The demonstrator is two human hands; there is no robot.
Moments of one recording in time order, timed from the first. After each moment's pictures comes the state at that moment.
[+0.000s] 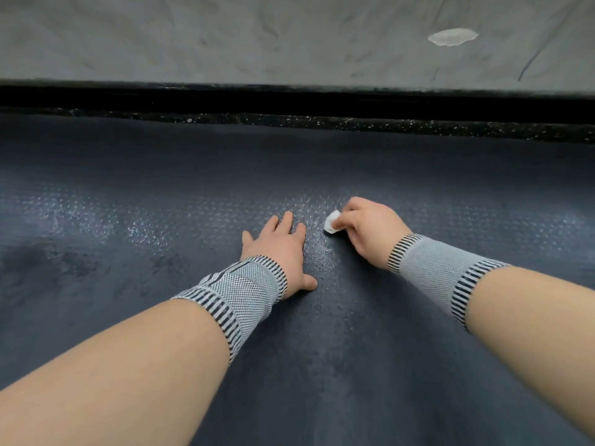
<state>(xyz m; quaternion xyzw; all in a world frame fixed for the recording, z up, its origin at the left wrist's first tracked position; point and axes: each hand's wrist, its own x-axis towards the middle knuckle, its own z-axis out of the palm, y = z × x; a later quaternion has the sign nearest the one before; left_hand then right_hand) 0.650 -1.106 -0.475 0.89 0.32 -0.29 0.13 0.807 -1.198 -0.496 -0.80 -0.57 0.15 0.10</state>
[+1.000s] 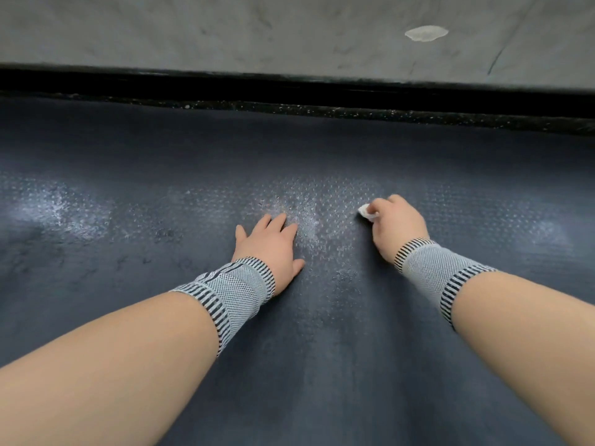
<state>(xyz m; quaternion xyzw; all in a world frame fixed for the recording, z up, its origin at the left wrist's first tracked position) 0.611 -1.142 -0.479 0.92 0.32 -0.21 0.12 0.792 -1.258 -0.488 -0.92 -0.39 0.10 0.05</state>
